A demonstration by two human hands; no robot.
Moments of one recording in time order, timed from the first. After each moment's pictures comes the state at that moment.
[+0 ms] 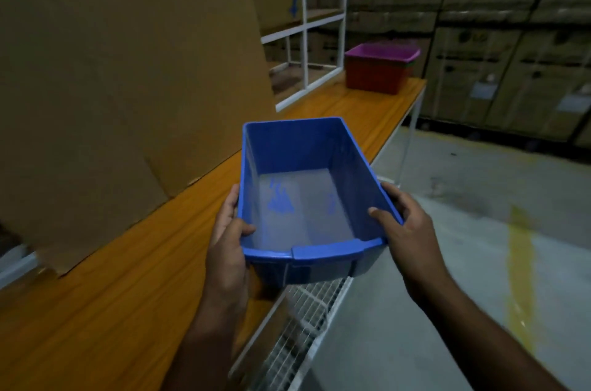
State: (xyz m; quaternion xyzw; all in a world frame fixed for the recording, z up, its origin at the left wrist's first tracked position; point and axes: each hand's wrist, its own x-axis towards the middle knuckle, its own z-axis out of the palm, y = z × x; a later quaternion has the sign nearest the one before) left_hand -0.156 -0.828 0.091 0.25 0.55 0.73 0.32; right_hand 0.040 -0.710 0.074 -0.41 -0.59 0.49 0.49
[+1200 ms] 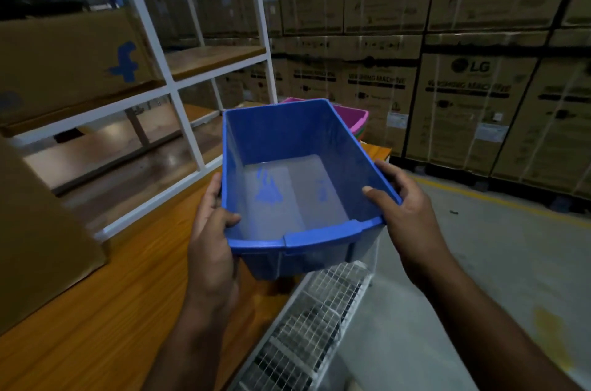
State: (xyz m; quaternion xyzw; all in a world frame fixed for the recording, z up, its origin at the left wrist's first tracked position) left_hand -0.031 -0.094 0.137 0.29 0.52 0.76 0.26; right_hand 0.154 0.040 0.121 -0.36 -0.60 0.50 0.51
